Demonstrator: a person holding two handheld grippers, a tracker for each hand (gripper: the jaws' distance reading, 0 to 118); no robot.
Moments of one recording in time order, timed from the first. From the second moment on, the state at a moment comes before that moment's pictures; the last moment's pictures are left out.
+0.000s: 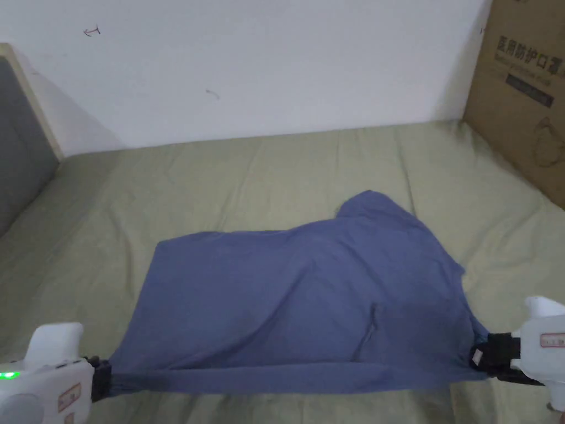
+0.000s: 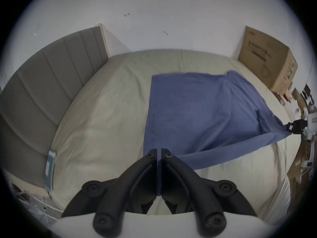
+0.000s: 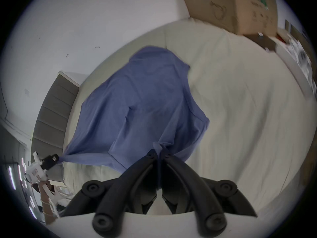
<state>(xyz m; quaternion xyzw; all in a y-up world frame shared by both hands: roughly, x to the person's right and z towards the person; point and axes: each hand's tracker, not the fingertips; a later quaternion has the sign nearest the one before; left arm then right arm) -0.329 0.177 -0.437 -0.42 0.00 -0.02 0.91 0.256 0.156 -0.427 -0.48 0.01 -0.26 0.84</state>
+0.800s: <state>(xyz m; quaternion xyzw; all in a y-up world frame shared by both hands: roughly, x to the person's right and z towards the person) -0.350 0.174 -0.300 -0.42 -0.01 0.09 0.91 0.248 0.161 -0.289 -0.44 0.04 -0.19 0.88</state>
